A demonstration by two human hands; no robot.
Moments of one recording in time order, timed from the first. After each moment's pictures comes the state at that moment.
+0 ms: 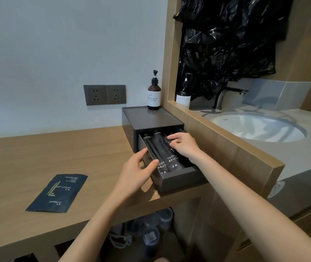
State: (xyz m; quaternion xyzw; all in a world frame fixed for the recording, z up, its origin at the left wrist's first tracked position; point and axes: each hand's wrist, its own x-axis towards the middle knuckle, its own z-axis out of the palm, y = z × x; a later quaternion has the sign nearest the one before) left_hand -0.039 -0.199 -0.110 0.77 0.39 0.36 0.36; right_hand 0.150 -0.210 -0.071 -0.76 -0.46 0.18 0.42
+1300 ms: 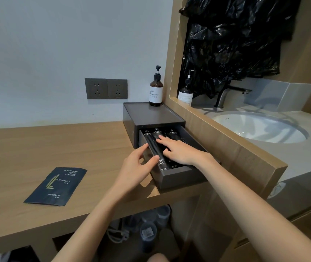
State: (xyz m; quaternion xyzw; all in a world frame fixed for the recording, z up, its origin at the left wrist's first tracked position) left_hand -0.038 -0.196 -0.113 0.76 0.37 0.36 0.39; right_hand 0.143 -0.212 -0.075 -0.71 -0.69 0.12 0.10
